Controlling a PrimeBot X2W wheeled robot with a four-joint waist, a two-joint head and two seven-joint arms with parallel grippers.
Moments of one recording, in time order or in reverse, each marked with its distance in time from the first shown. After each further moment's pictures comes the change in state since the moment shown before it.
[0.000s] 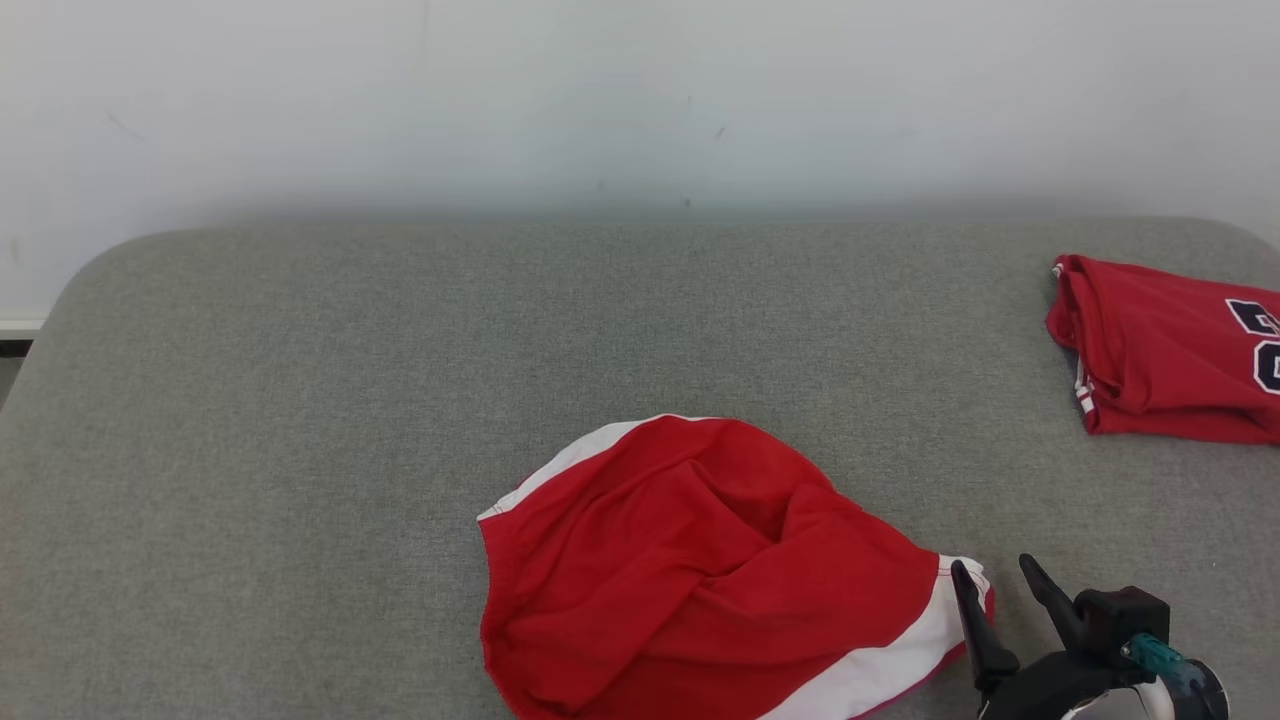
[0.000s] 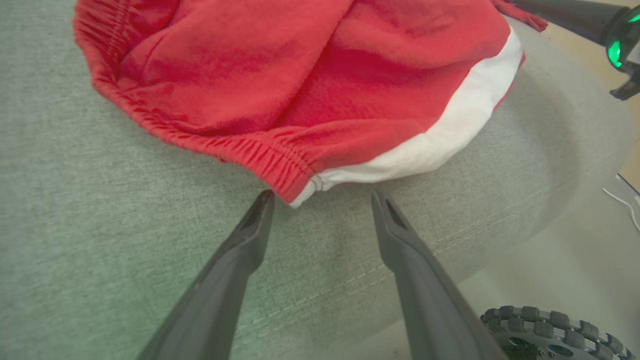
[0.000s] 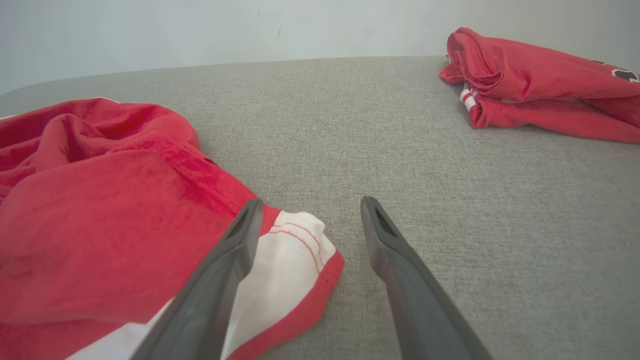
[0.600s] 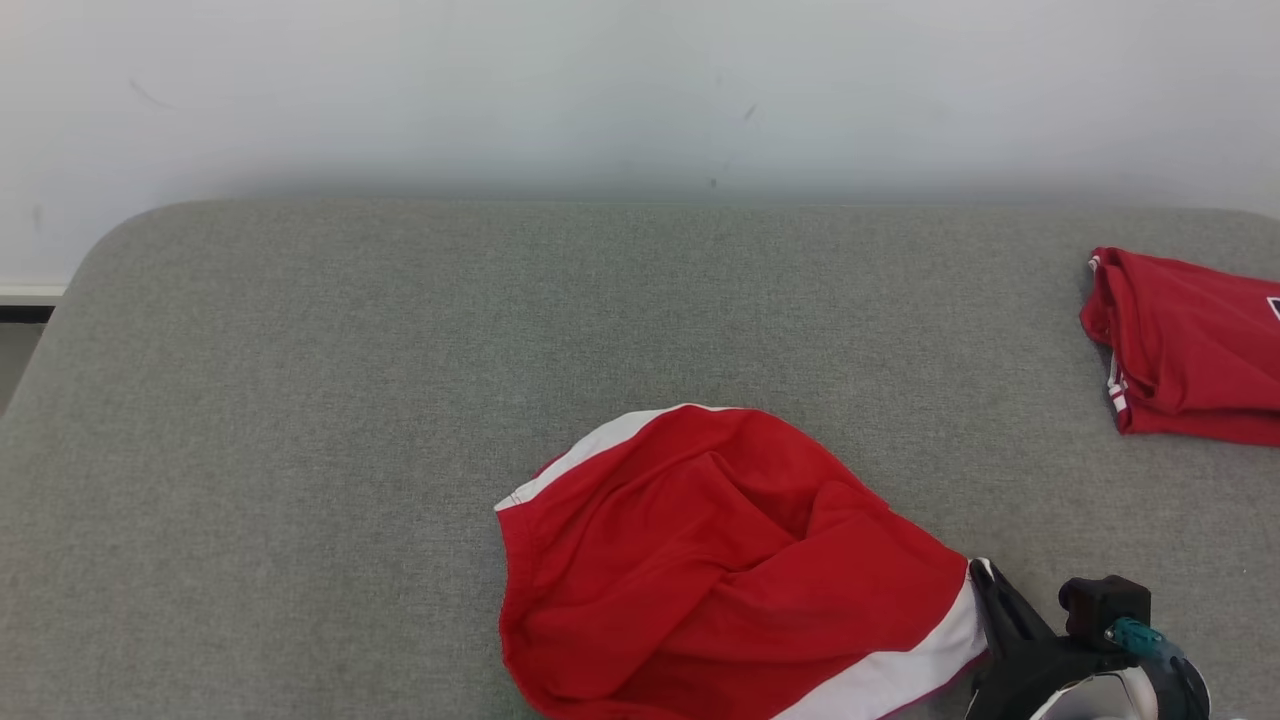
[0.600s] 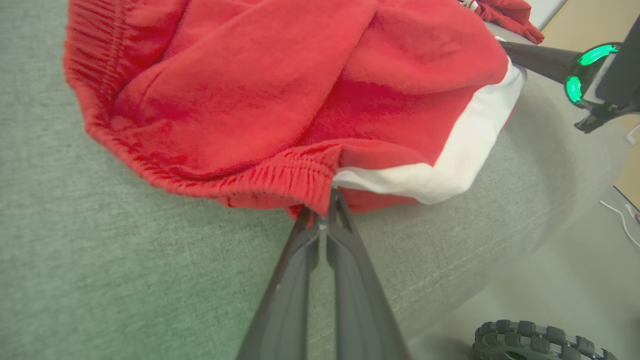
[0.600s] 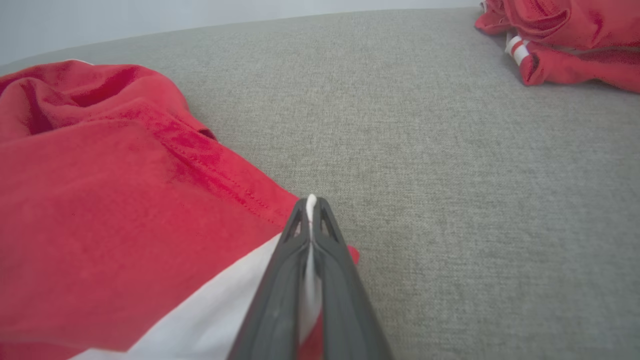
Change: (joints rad) left arm -0.105 -0.003 -0.078 0.045 -0.073 0.000 0.000; right arm -0.117 -0.009 0.085 0.220 0.086 0.000 -0.028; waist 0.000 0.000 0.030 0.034
